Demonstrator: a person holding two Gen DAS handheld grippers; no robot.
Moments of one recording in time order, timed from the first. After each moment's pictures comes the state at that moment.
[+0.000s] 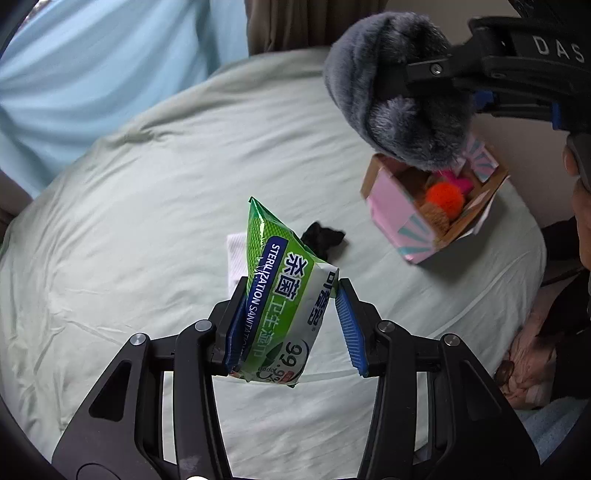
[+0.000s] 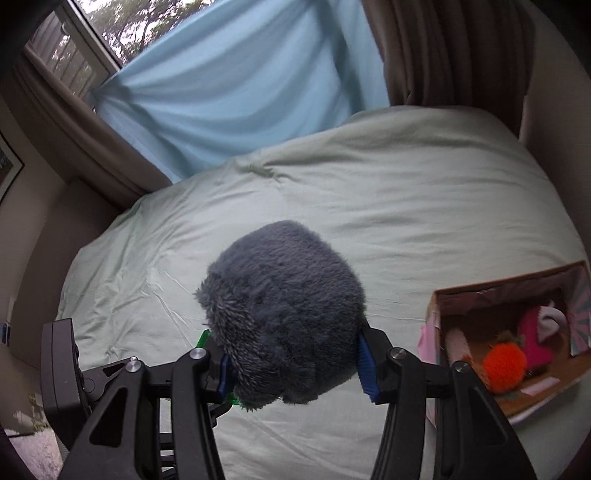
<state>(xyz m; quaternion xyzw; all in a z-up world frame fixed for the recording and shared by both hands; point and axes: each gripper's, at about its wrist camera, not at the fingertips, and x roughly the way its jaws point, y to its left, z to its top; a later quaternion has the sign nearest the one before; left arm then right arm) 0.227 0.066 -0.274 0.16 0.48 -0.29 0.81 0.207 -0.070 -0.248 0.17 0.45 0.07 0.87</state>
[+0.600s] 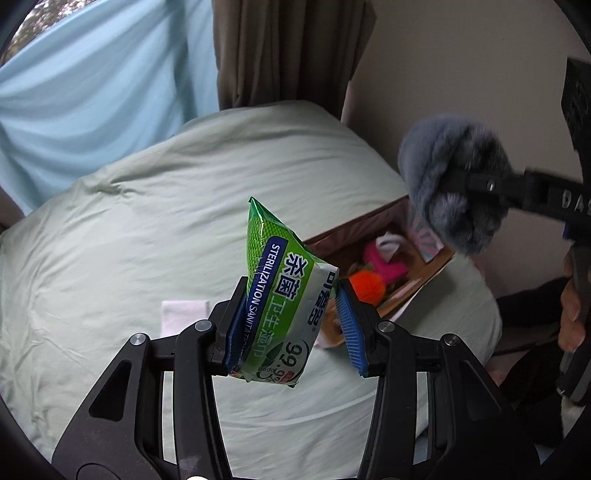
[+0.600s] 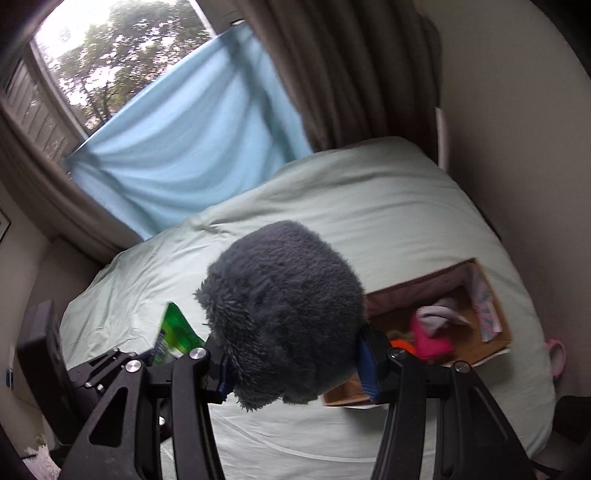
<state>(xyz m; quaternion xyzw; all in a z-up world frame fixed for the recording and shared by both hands) 0.192 -0.067 -0.193 0.10 0.45 -0.30 0.84 0.131 -0.233 -0.180 0.20 0.42 -0.03 0.88</state>
